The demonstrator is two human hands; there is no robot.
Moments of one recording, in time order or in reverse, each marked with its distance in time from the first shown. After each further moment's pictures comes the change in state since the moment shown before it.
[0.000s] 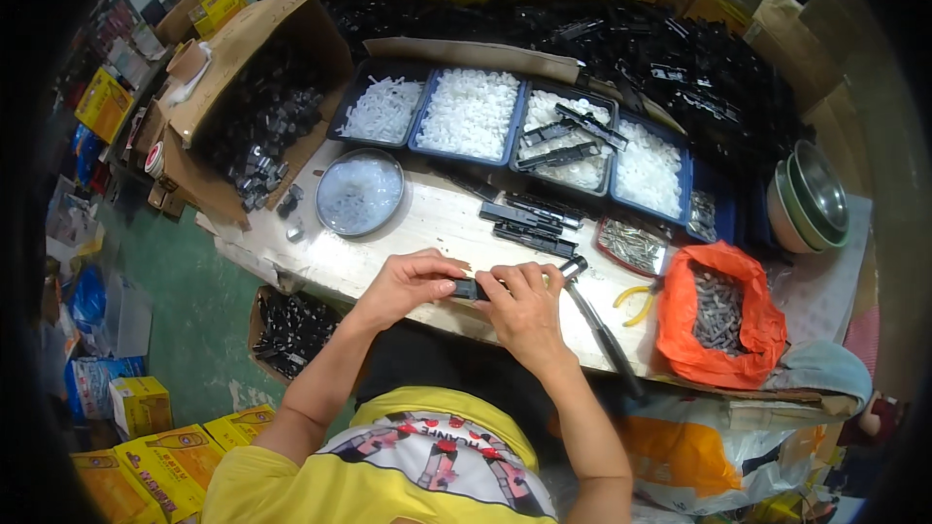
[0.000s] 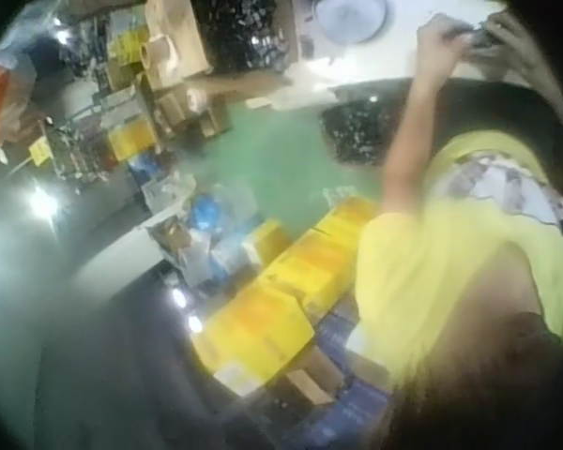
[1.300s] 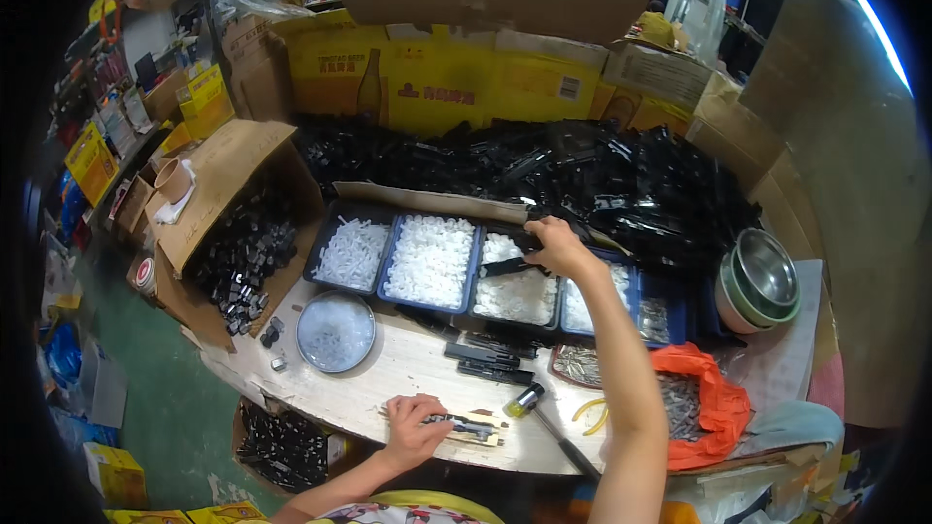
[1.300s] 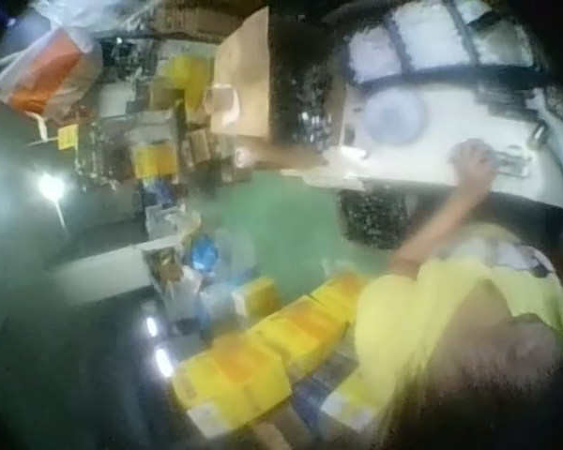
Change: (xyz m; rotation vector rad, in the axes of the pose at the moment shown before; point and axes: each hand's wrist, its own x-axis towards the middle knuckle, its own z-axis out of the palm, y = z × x) left_hand 0.002 -0.049 0.035 0.940 0.274 0.605; right_hand 0.187 0.189 -0.058 -0.014 -0.425 0.355
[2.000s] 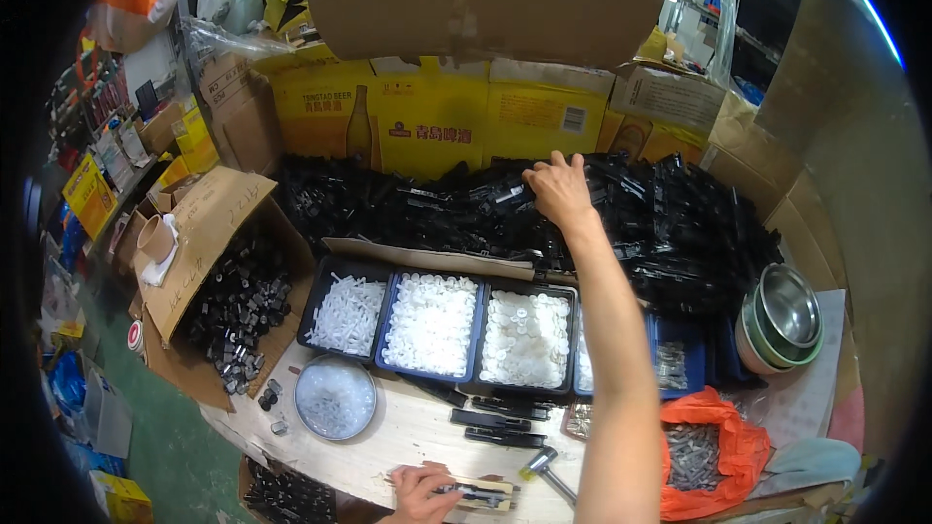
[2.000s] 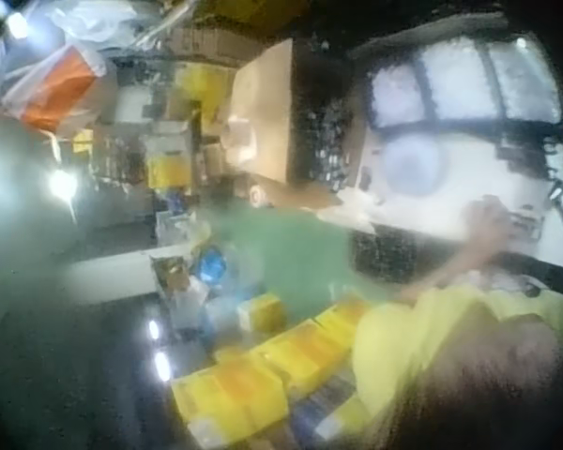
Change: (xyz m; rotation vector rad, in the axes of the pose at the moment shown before) left_hand -0.011 -0.003 0.013 0.301 -0.159 0.025; right_hand 0.129 0.012 -0.064 -0.755 0.512 -0.131
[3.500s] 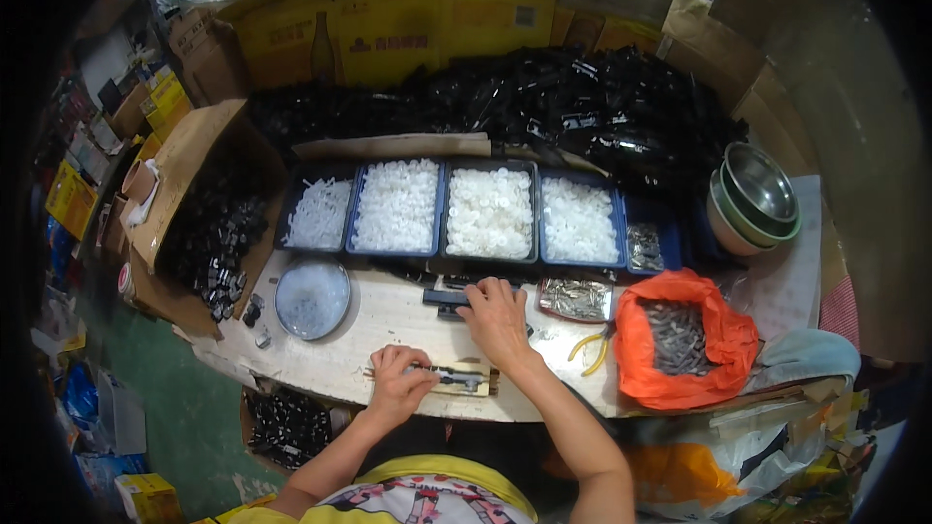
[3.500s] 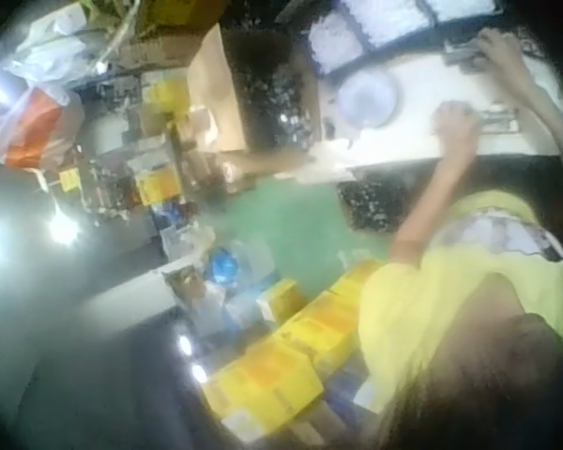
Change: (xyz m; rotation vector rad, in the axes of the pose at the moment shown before) left_hand 0.023 -0.004 -0.024 -0.356 0.009 -0.035; right_hand -0.286 -0.178 -0.051 0.717 -0.066 0.259
